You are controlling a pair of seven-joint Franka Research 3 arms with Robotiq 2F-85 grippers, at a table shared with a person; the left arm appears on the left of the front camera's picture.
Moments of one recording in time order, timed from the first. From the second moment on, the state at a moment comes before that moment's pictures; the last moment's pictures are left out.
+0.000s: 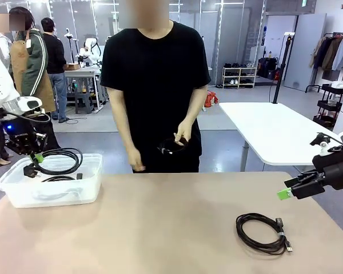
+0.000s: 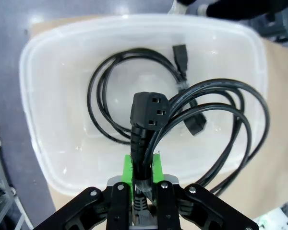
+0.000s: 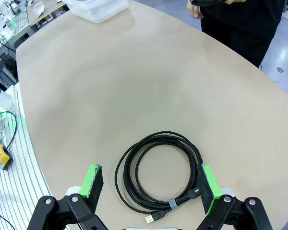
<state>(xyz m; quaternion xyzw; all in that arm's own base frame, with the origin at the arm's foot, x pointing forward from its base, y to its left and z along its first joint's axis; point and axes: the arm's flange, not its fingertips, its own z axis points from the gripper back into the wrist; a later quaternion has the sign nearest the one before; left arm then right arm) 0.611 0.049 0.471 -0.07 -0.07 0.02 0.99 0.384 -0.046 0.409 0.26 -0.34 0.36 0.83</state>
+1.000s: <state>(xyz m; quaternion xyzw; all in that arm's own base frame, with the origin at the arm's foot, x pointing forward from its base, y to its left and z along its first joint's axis) 0.664 0.052 0.401 -0.08 -0.04 0.00 1.00 0.384 -0.046 0.409 0.26 -0.34 0.36 0.83</state>
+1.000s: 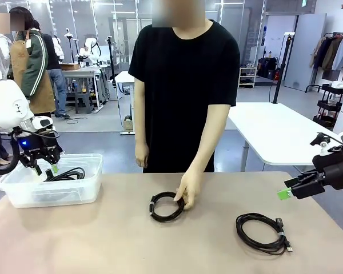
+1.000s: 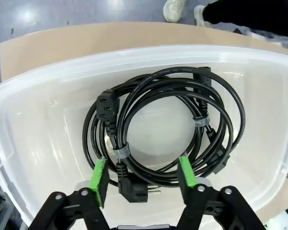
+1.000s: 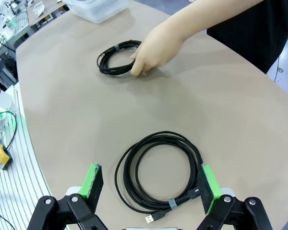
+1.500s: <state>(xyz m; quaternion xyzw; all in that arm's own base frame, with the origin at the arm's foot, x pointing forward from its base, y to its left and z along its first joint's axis) 0.651 0.049 0.410 -0.08 -0.05 -0.02 1.00 0.384 -0.046 0.409 0.26 -0.34 0.36 0.83</state>
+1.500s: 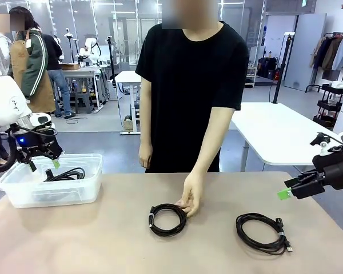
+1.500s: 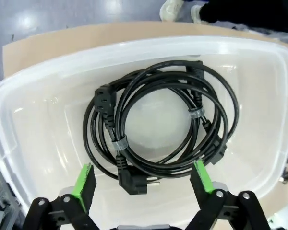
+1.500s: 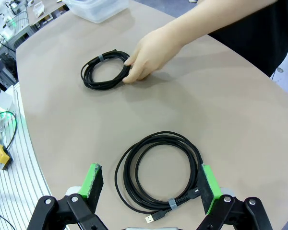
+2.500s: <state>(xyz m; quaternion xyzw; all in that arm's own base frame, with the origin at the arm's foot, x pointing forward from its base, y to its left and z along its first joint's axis) 0.653 0.050 0.408 -0.08 -0.05 -0.02 1.00 0.384 -0.046 0.409 0.26 -0.34 0.36 0.83</state>
